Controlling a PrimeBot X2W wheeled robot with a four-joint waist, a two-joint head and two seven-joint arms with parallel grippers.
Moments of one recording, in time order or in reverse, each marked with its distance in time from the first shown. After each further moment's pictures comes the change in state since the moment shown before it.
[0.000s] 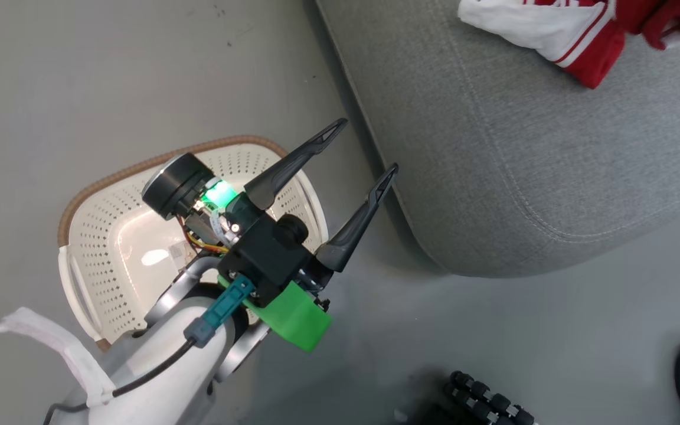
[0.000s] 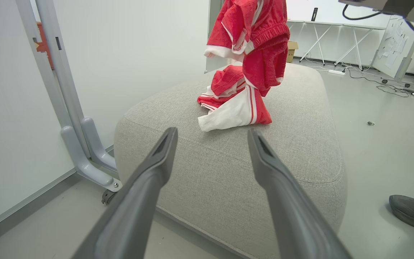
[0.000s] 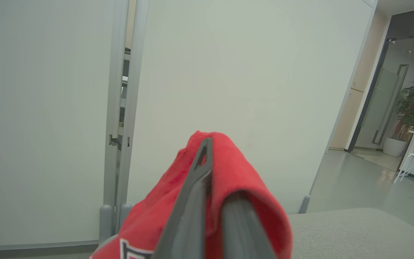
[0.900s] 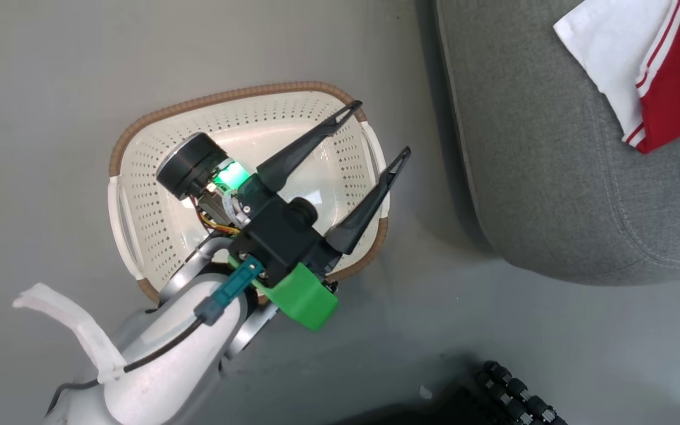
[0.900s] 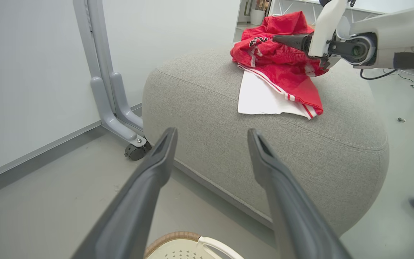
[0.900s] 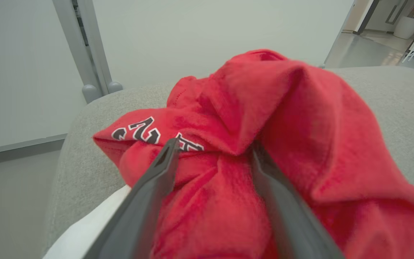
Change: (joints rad) left arm -0.087 -0.026 -0.048 0.101 -0.008 0.001 -0.081; right arm 0.066 0.040 -0.089 0.373 -0.005 0.000 -0.017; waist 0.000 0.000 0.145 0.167
